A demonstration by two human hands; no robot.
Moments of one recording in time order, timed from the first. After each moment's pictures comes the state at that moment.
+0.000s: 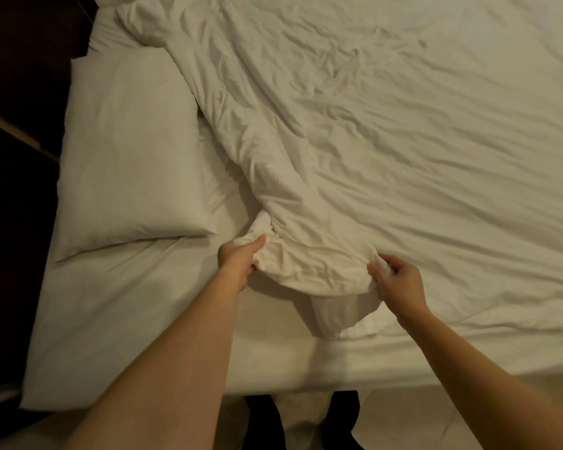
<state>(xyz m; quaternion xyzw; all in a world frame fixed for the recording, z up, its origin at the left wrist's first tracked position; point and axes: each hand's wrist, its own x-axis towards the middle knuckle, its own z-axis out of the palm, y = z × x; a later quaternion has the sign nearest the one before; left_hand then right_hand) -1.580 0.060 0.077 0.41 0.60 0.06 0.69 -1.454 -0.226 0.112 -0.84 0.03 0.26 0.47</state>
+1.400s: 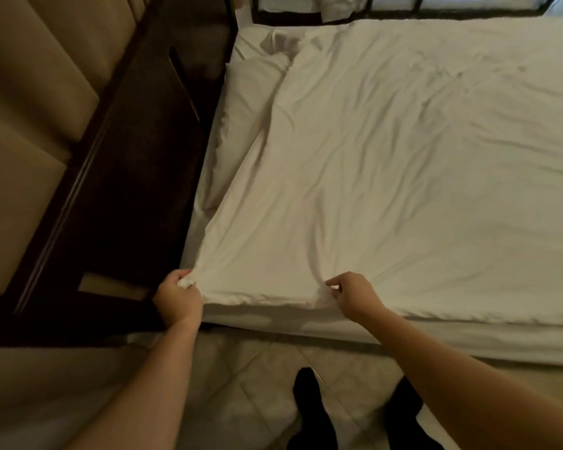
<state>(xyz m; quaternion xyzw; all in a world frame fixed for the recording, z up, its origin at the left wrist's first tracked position) -2.060 0.182 0.178 0.61 0.69 0.20 0.32 -1.806 -0.039 0.153 -0.87 -0.29 0.37 0.16</state>
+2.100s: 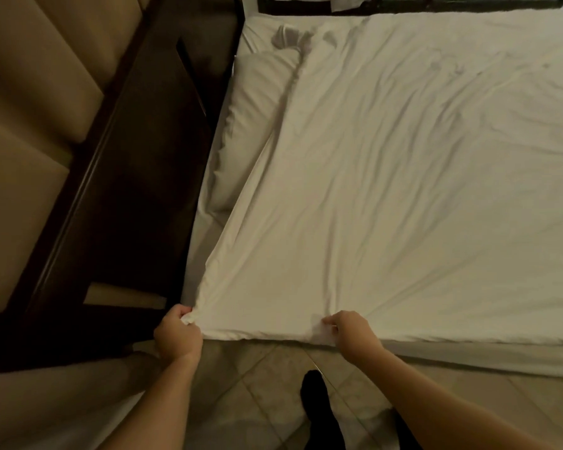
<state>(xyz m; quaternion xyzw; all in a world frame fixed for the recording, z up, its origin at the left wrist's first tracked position) -2.111 0.184 0.145 0.64 0.71 0.08 0.27 -1.863 -0.030 0.125 -0.84 -0.32 0.44 0.04</state>
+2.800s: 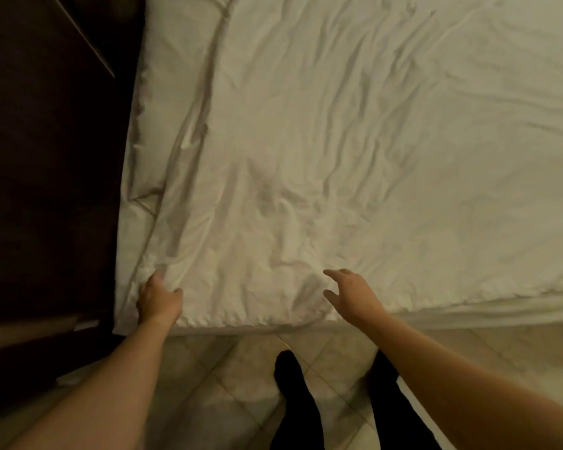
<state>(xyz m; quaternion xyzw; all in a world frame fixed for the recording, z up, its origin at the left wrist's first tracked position) -2.019 0.231 0.027 0.71 0.64 -0.11 0.29 -1.770 -0.067 0.063 -0.88 -0.28 0.37 0.08</state>
